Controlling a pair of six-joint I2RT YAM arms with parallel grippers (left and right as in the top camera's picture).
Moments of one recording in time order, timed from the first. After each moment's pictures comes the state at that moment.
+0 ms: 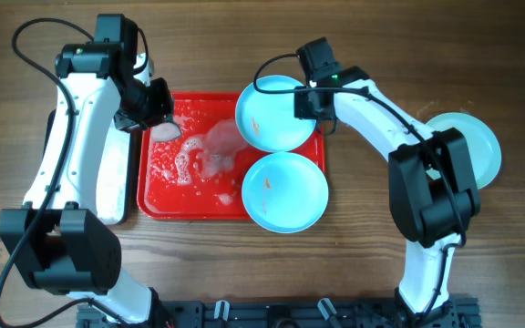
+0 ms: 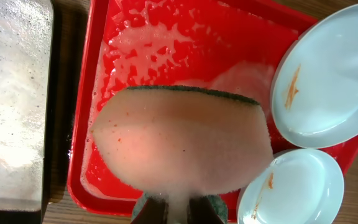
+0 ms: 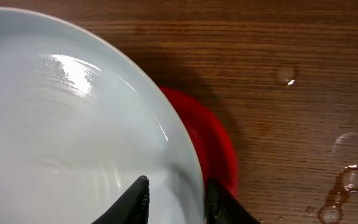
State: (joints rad) left arm -0.03 1.78 1.63 -1.25 0.14 -0.30; right arm 0.39 2.09 1.52 -0.63 0.07 0.35
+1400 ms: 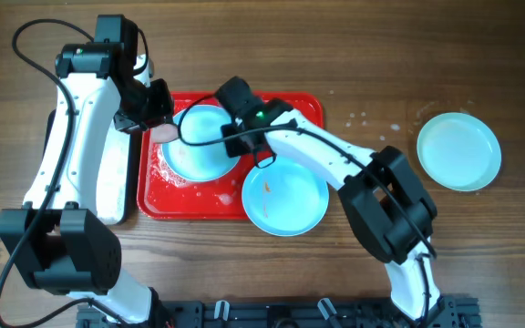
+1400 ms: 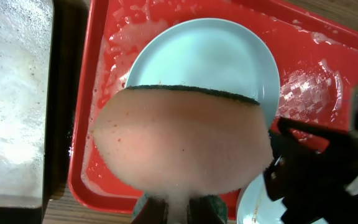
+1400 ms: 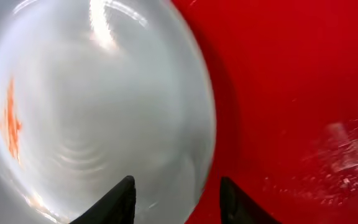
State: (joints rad) left arm -0.03 1.78 1.63 -1.26 0.14 -0.30; right arm 0.72 2.14 1.59 -0.64 -0.05 0.47
